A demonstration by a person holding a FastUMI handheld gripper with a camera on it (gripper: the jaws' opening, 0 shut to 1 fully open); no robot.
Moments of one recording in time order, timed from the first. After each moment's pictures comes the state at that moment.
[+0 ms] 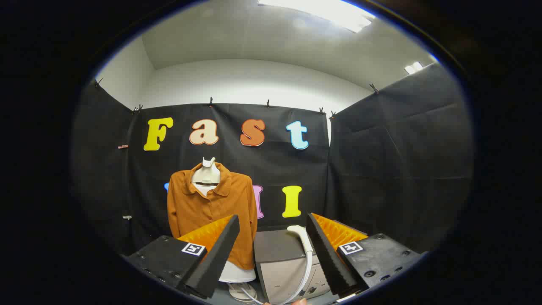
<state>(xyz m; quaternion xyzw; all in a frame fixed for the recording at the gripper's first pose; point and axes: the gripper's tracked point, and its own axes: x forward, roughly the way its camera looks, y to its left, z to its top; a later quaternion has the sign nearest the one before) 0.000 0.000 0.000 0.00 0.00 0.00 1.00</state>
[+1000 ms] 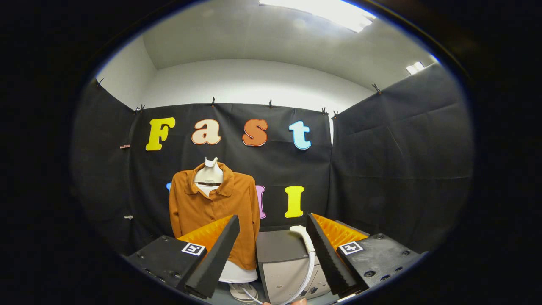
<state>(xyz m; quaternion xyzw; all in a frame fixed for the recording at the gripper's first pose) 0.006 0.010 -0.004 0.00 0.00 0.01 1.00</state>
